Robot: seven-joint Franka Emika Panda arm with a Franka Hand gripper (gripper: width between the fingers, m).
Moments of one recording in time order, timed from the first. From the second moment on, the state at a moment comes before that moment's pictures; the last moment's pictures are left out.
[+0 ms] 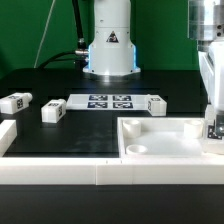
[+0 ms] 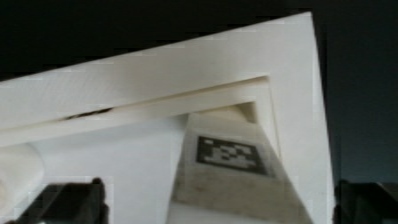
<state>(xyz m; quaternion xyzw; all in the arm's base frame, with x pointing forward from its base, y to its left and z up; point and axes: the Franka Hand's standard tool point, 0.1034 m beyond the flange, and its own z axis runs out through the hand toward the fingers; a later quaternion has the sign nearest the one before) 0.623 0.120 0.071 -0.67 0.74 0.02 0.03</state>
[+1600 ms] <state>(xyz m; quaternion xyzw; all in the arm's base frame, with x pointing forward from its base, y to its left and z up) 0.632 0.115 0.075 -0.99 0.17 -0.02 0.02</state>
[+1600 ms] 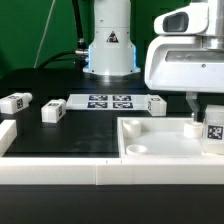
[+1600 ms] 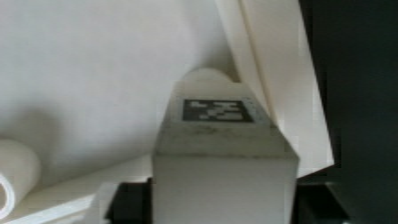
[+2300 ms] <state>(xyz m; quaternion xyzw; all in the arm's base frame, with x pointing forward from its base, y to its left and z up) 0.631 0.109 0.074 -0.89 0.46 -0.01 0.03</state>
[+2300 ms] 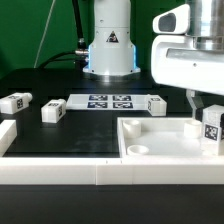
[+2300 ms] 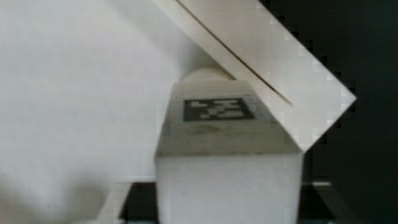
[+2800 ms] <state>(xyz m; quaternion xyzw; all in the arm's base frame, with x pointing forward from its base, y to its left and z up) 0.626 0.107 0.074 -0.74 0.67 0.00 0.04</state>
